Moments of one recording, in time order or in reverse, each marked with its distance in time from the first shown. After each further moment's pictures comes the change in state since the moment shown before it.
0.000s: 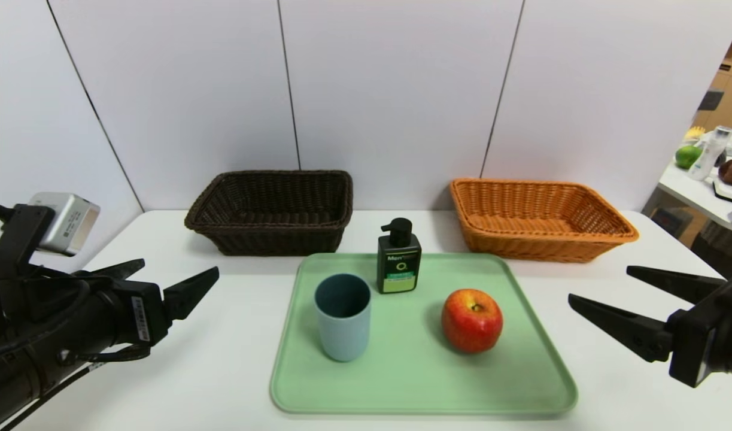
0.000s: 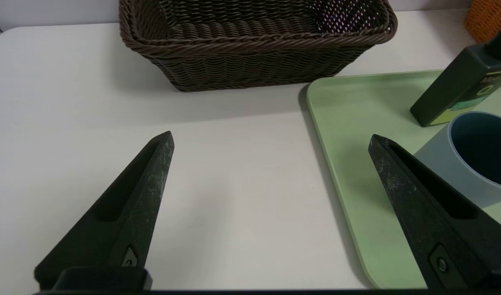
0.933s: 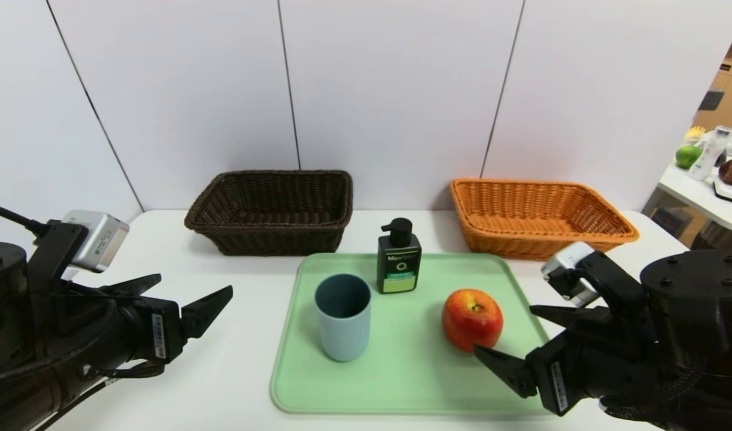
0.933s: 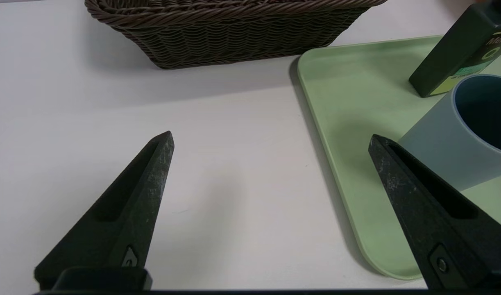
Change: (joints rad) left arm -0.036 0.031 0.029 0.000 0.000 -0.003; right arm 0.281 0.320 -0.030 -0.049 -0.202 0.036
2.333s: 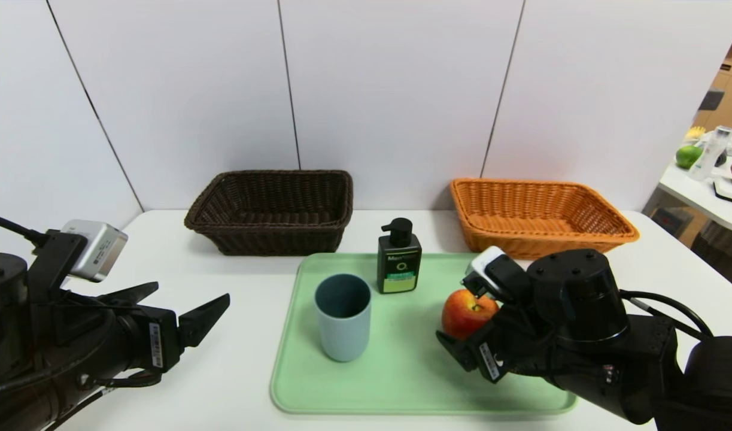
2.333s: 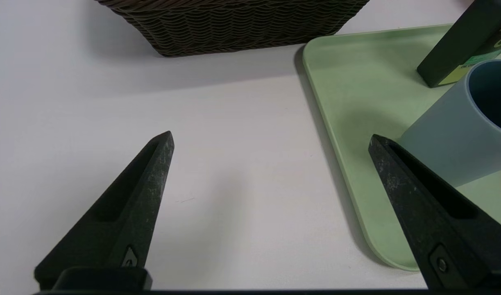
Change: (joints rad) left arm 0.003 -0.006 0.026 -0.002 0.002 -0.007; right arm -0.030 0.290 -0.043 -0.228 -0.040 -0.193
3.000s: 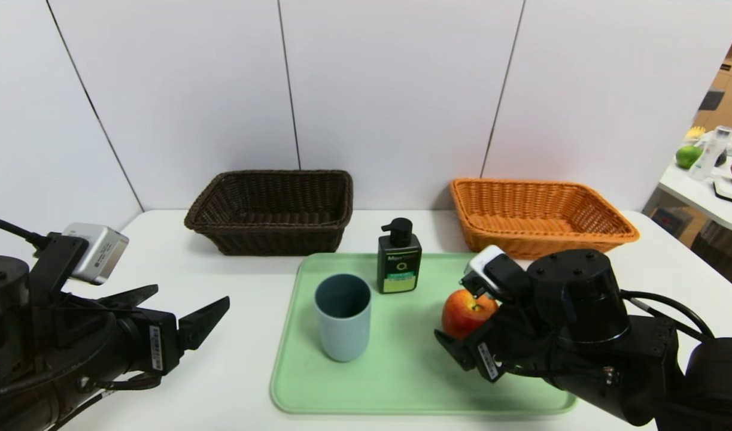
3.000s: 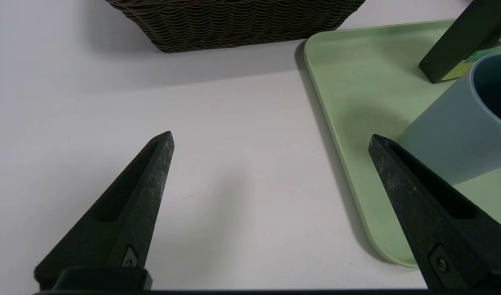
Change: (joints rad) left arm 0.001 0.000 0.007 0.000 -0.003 -0.001; right arm 0.010 -0.003 -0.001 -0.010 -0.011 -0.007
